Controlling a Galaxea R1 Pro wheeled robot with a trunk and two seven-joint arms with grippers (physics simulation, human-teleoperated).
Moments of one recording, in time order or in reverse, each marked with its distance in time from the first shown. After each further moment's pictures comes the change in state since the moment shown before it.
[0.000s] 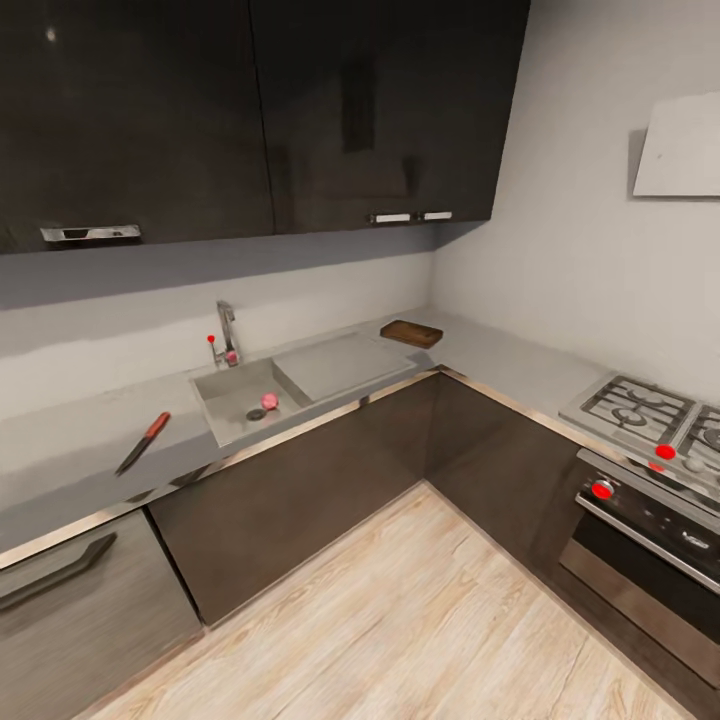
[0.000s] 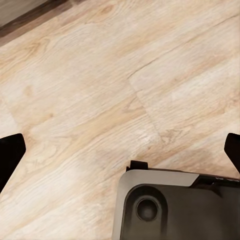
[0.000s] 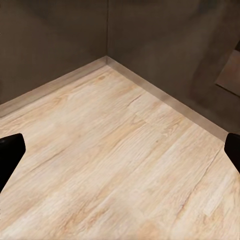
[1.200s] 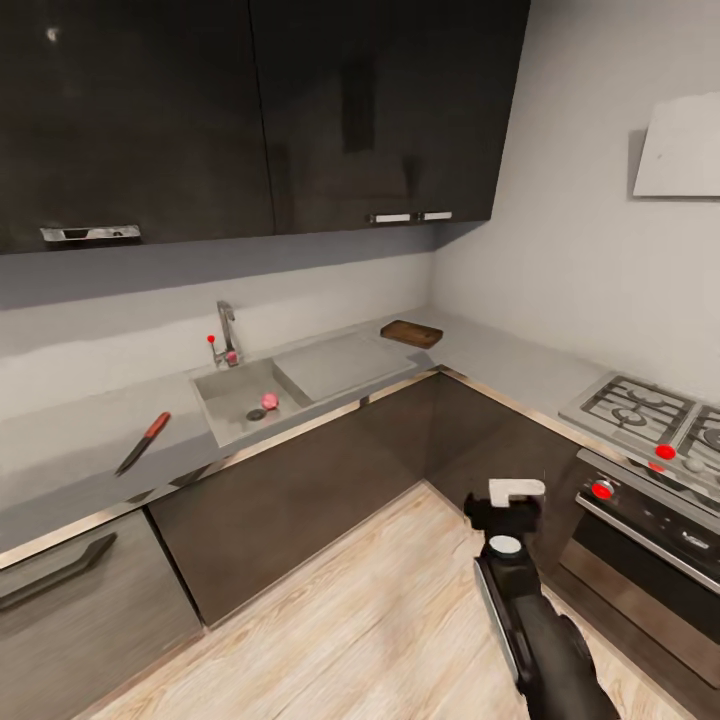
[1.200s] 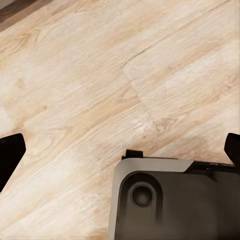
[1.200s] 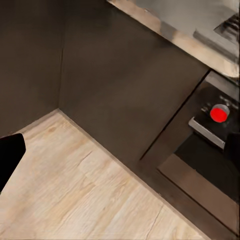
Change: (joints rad) left arm 0.000 -0.007 -0.031 0.032 -0.001 0.001 0.000; right arm -0.170 0.011 0.024 -1.346 0.056 1.581 -0.014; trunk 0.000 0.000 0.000
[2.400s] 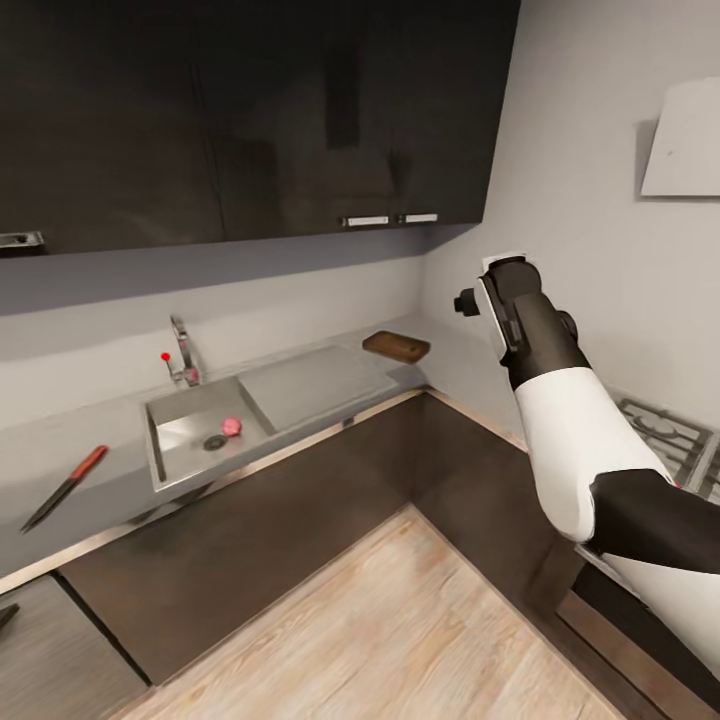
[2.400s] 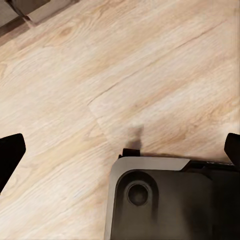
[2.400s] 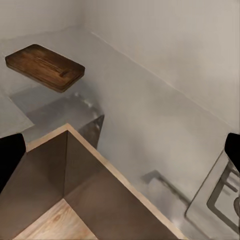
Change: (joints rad) left arm 0.000 -0.008 0.000 0.004 0.000 -0.001 0.000; right arm -1.040 -0.031 0.010 0.509 -0.080 0.443 0.147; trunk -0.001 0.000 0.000
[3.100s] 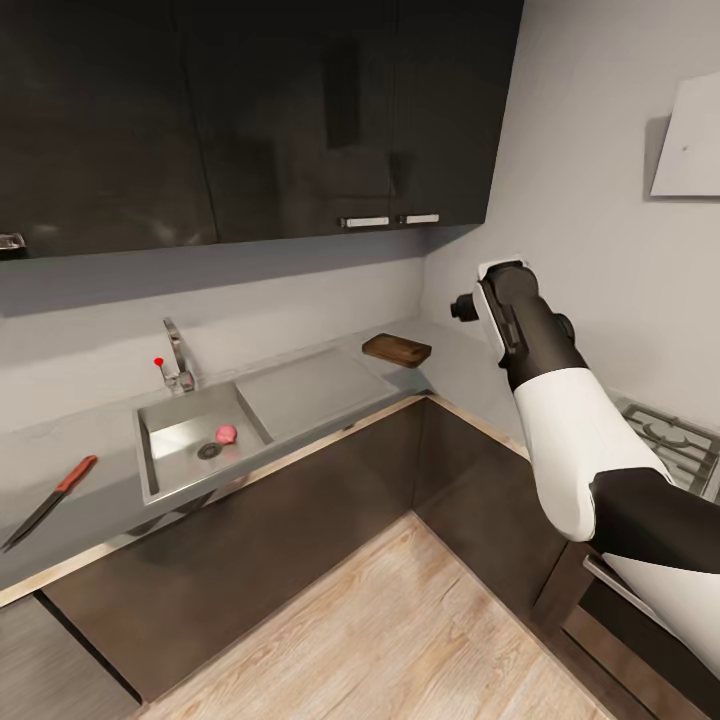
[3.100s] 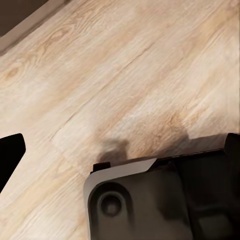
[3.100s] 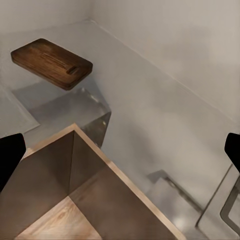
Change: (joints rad) left arm 0.000 0.012 -0.183 0.083 0.000 -0.178 -0.105; right arm 0.000 -0.001 0.001 0.032 -0.001 -0.001 0.032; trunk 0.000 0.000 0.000
